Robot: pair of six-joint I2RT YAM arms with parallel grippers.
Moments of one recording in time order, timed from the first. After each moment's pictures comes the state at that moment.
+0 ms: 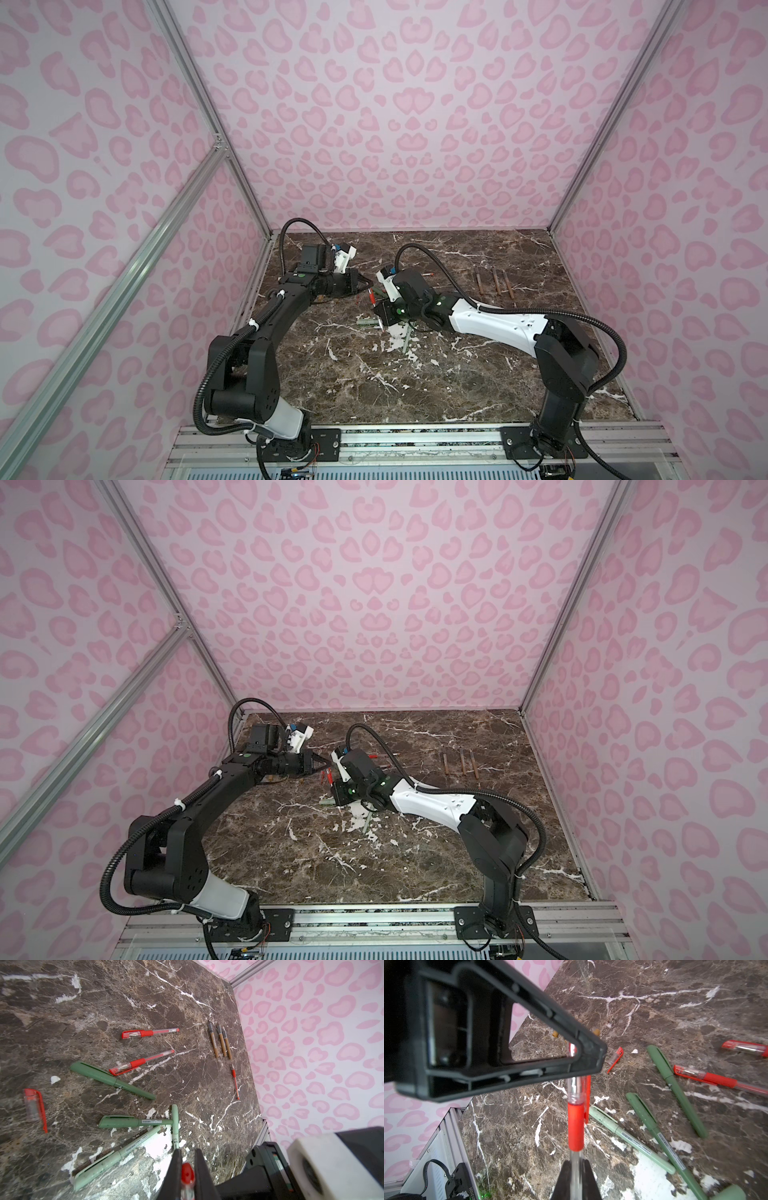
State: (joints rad) left arm -0.14 1.55 1.12 -0.43 0.79 -0.31; right arm 0.89 1.83 1.33 -0.20 -0.17 0.49
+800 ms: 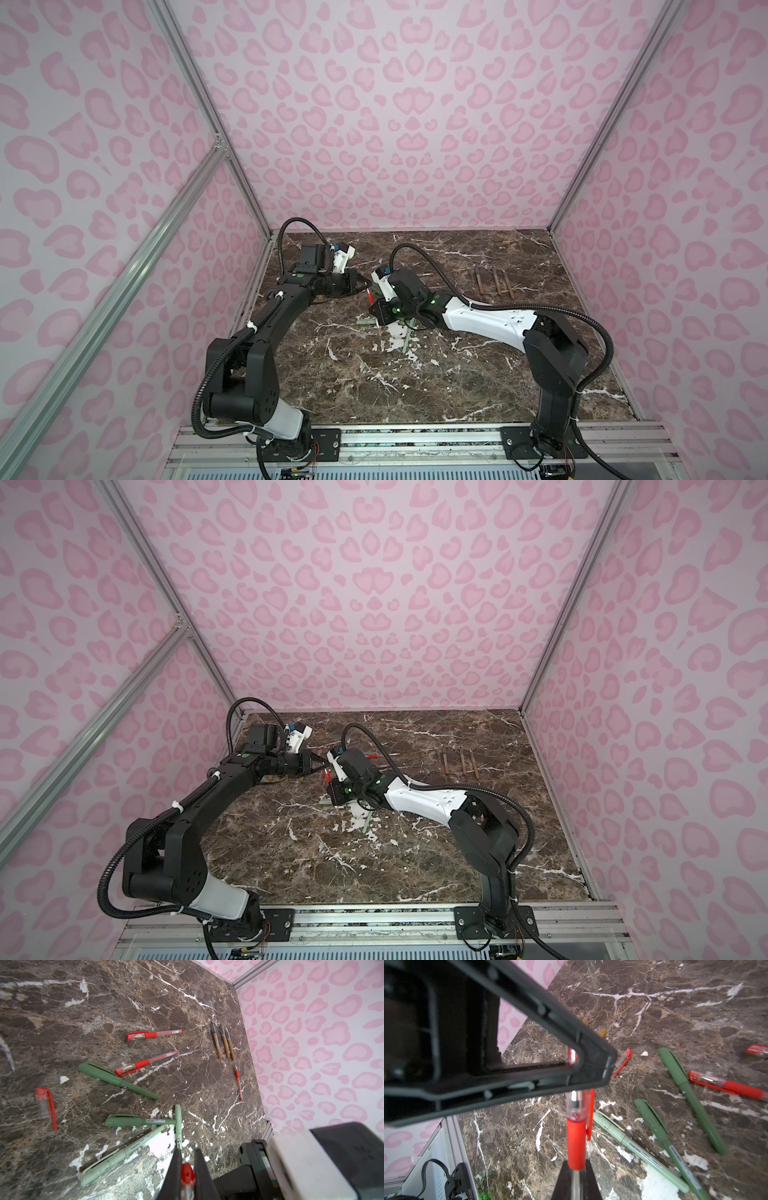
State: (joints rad) left arm -0.14 1.53 1.12 -0.45 0.77 -0.30; right arm 0.89 1.88 1.37 -0.18 -0.20 0.48
